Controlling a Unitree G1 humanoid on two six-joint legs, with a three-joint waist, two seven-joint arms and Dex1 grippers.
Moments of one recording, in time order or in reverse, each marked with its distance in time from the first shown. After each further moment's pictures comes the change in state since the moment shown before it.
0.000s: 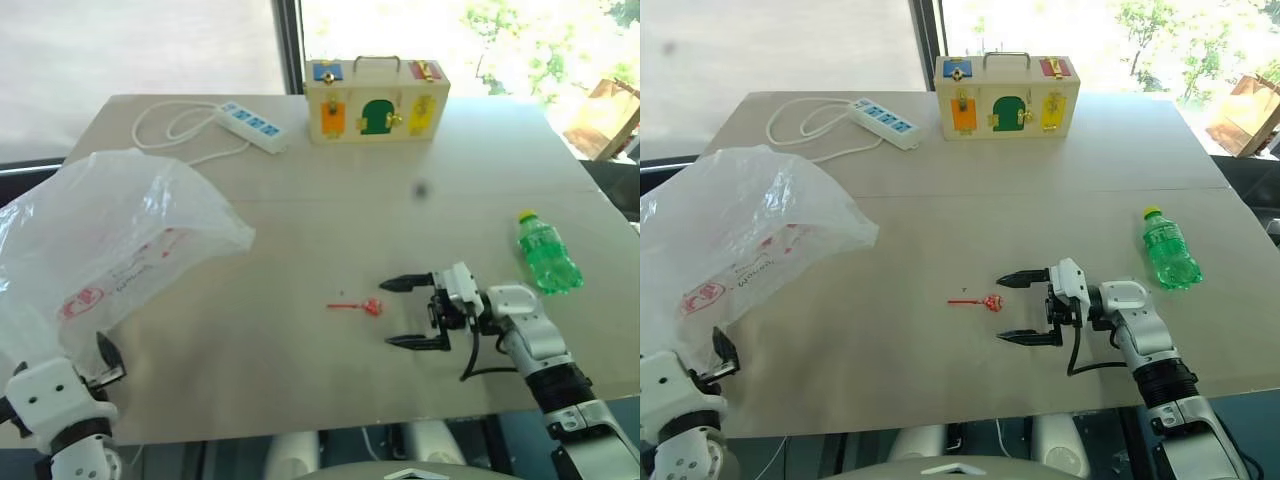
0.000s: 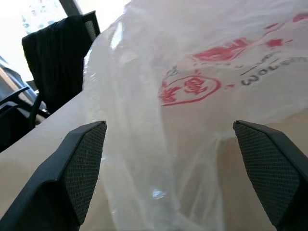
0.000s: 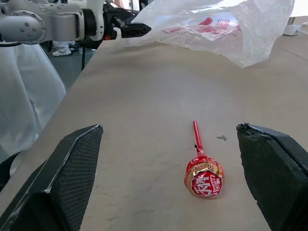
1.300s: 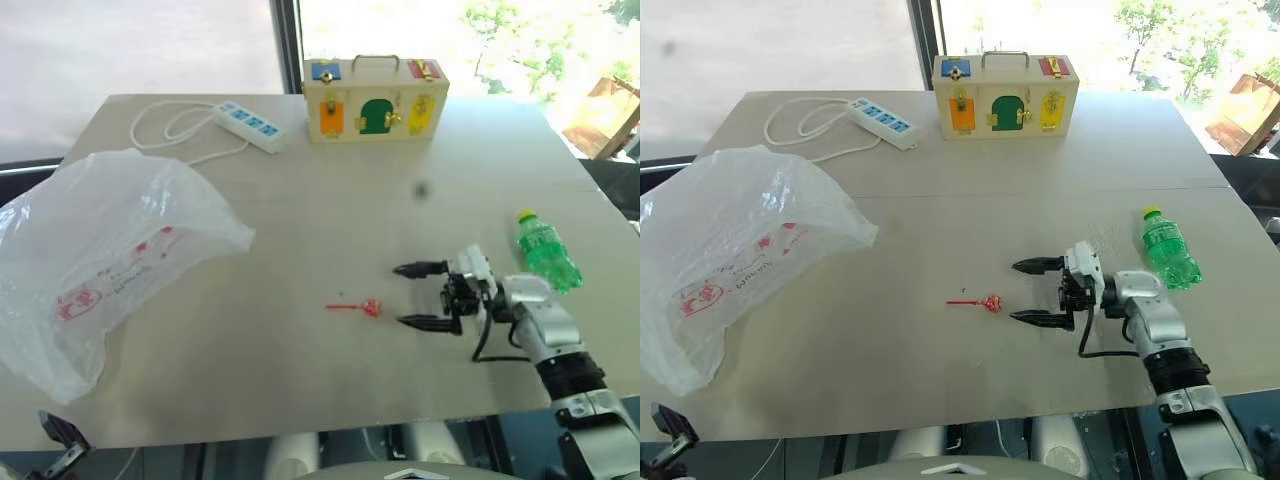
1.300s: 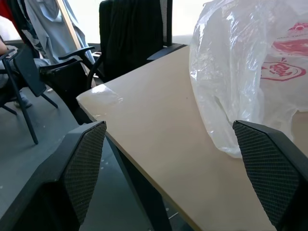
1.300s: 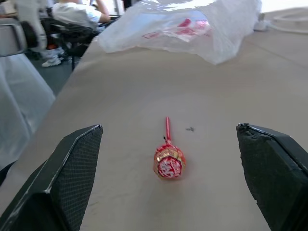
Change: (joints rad) left arm 0.311 -0.168 -0.040 -0.093 -0.184 -0.203 0.162; right arm -0.060 -0.049 -0.059 0.032 0.059 0.081 0.040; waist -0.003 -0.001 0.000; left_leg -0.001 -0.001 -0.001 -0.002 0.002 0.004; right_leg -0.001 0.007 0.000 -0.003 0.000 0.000
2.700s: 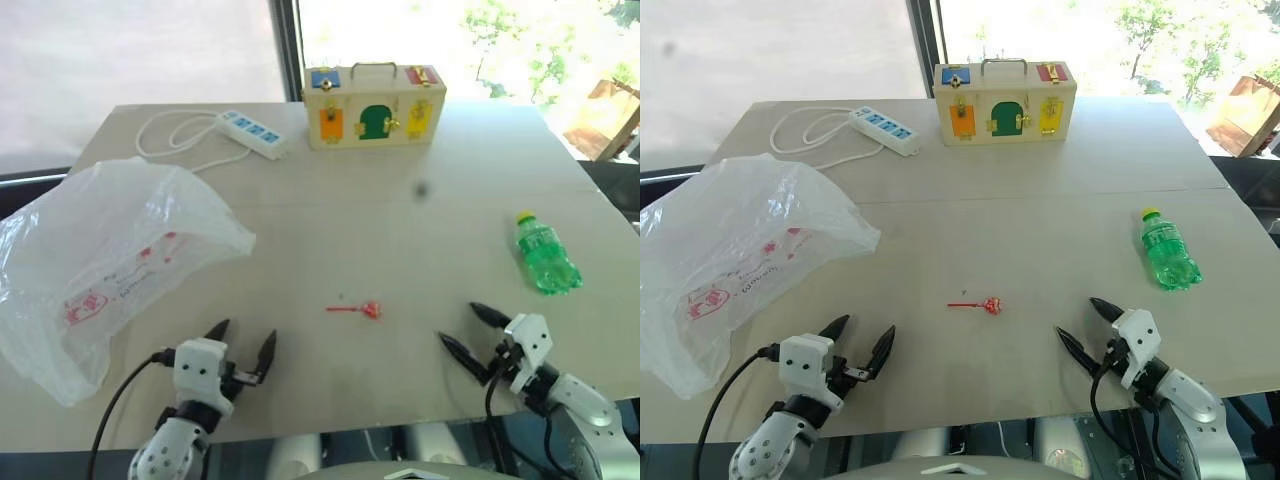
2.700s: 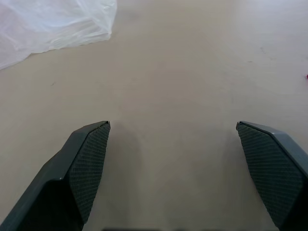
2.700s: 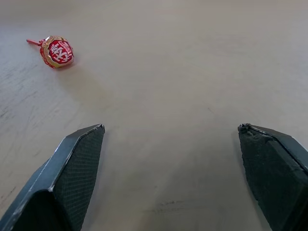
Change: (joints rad) left arm -0.232 0.319 -0.387 0.061 0.146 0.199 -0.622; right arm 0.679 0.017 -0.166 -0.402 -0.133 -0.063 -0.737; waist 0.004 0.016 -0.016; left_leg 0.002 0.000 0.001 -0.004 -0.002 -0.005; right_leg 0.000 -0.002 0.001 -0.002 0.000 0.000
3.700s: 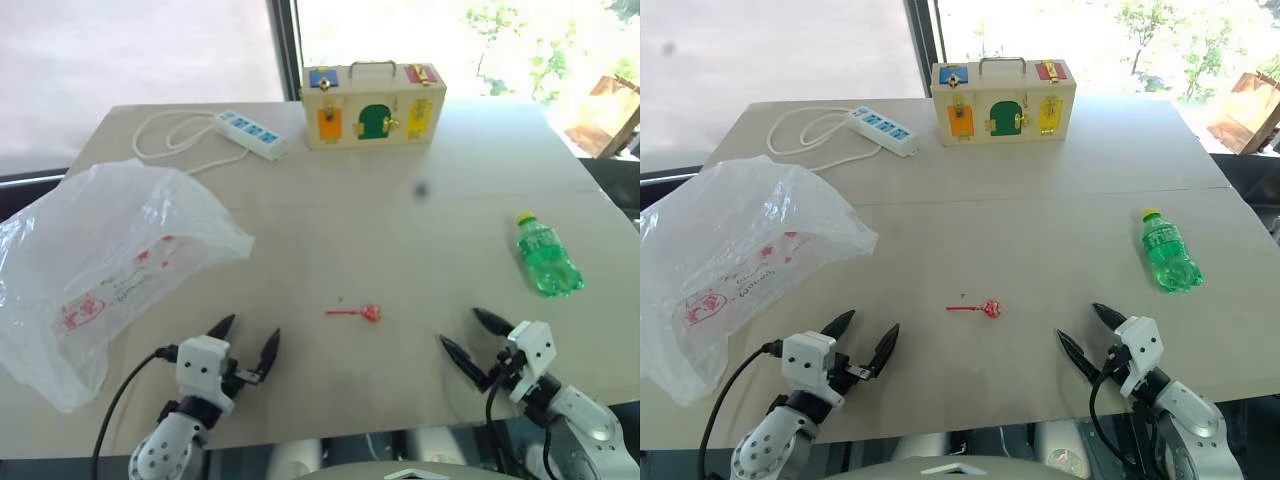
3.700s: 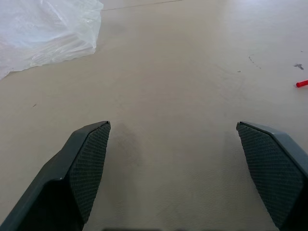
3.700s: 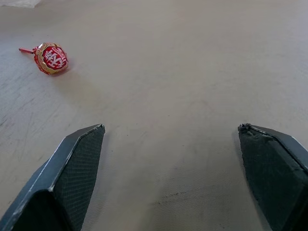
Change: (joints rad) left arm -0.057 0.047 -0.003 0.089 -0.019 -0.072 -0.076; right arm 0.091 0.030 -0.008 -0.063 0.013 0.011 -0.057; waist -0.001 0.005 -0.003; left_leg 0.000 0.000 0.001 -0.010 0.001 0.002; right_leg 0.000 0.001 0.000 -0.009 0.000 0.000
